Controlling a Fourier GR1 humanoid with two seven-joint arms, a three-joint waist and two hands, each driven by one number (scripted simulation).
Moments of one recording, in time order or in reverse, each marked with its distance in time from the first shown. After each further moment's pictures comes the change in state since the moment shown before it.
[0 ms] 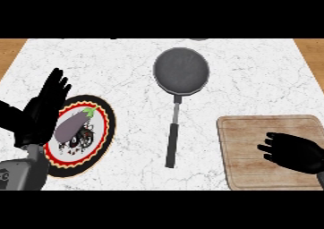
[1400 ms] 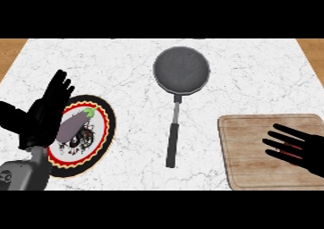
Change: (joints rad) left arm 0.013 0.041 -0.079 -0.005 0.042 0.075 -0.016; right arm 0.128 -0.205 -0.049 -0.305 -0.155 0.126 0.074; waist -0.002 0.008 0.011
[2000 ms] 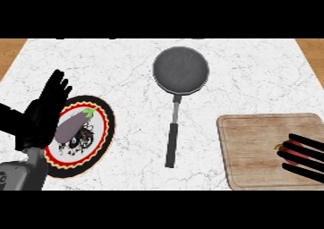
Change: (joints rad) left arm 0.008 0.048 -0.034 -0.016 0.045 0.039 -0.005; right arm 0.119 -0.175 -0.015 -0.123 -0.188 -0.039 -0.004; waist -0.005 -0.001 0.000
